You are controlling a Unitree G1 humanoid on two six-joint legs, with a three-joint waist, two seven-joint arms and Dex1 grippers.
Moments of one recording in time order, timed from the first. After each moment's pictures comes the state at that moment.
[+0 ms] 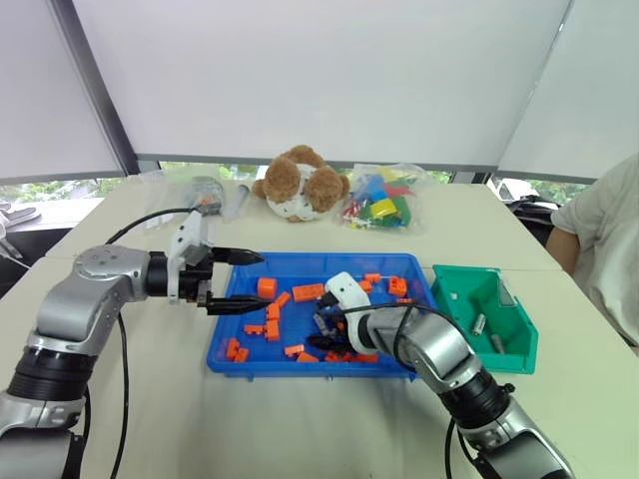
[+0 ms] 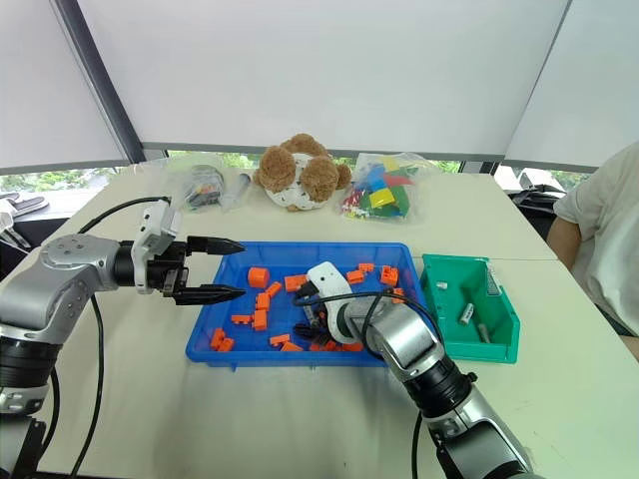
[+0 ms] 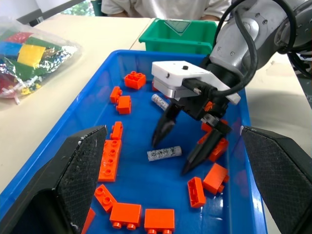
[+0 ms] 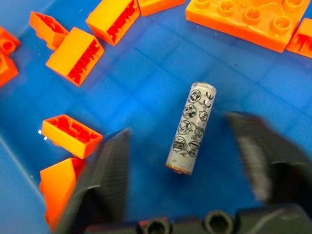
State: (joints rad) left arm -0.65 0.82 0.03 -0.01 -0.53 0.47 -1.30; right arm -0.70 -0.31 0.40 -0.12 0.25 1.13 0.42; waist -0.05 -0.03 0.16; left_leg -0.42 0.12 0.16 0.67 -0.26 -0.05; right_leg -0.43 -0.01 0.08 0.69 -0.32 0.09
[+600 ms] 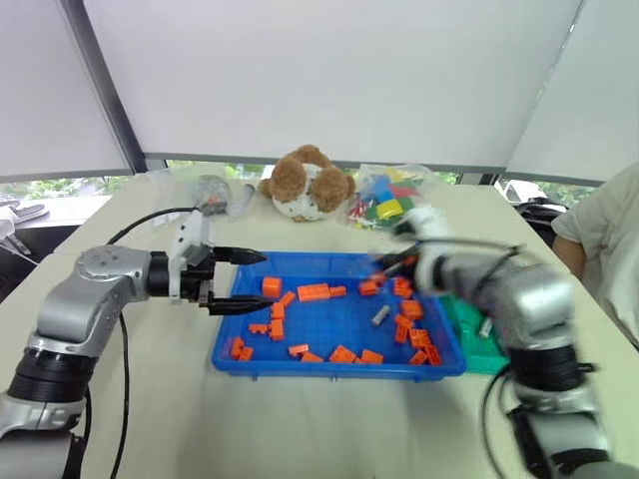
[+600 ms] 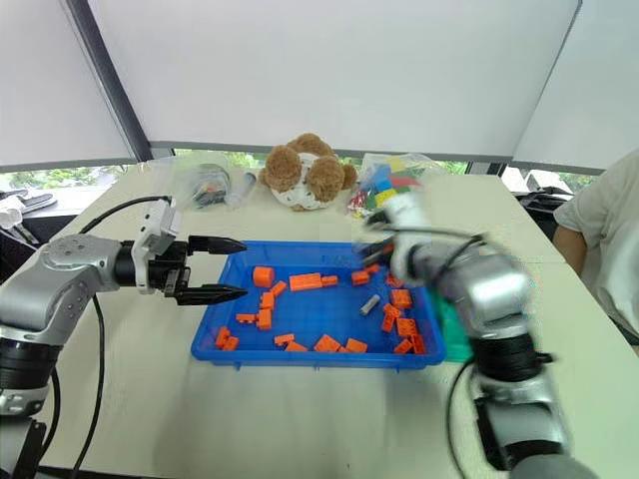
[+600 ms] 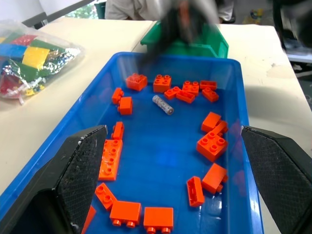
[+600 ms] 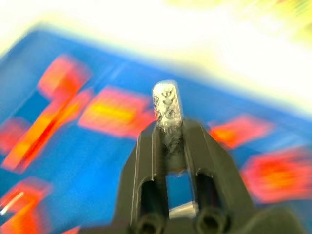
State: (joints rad) left arm -0.64 0.82 0.03 -0.03 -0.55 0.48 -1.29; right arm -0.78 -0.68 -0.14 -0.31 0.33 1.34 0.47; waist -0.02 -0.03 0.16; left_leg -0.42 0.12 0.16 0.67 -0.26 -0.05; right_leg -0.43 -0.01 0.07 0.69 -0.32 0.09
